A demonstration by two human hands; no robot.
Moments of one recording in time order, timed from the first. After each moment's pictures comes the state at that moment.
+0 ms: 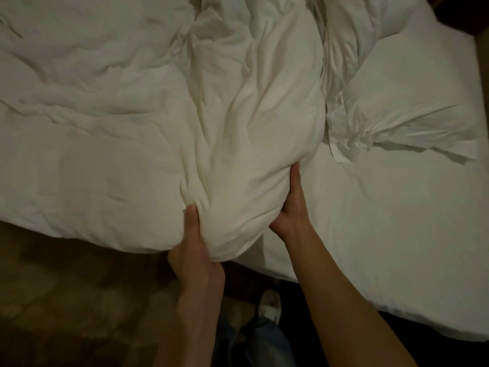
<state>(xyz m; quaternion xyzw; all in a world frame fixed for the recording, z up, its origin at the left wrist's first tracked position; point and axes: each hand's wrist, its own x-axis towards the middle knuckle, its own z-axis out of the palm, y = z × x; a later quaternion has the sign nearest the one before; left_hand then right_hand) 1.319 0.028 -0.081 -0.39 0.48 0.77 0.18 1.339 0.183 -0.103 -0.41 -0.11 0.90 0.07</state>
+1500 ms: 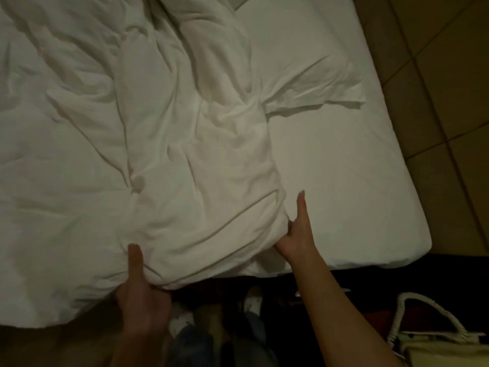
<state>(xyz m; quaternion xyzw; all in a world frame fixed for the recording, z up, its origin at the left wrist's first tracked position) 1.400 0.082 -0.141 -0.25 0.50 0.77 0.30 1.533 0.284 -0.123 -0.52 0.00 0.82 0.23</state>
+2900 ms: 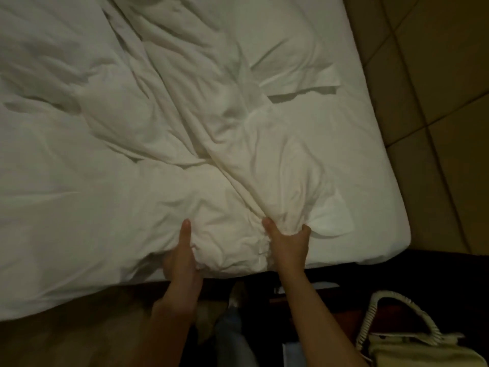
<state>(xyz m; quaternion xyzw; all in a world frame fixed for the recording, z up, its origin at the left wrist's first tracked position) 1.497 0.209 -0.186 -0.31 0.66 0.60 0.32 1.637 0.310 -0.176 -0.71 -0.38 0.55 0.22</state>
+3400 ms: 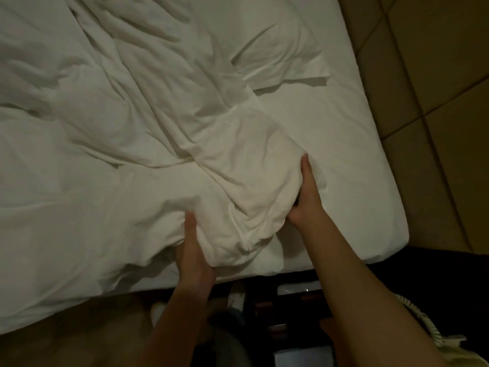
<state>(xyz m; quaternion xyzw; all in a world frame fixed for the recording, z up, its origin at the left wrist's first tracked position) 1.522 0.255 -0.183 -0.28 0.60 0.60 0.45 1.634 0.436 -0.159 -0.51 -0.08 0.82 0.25</state>
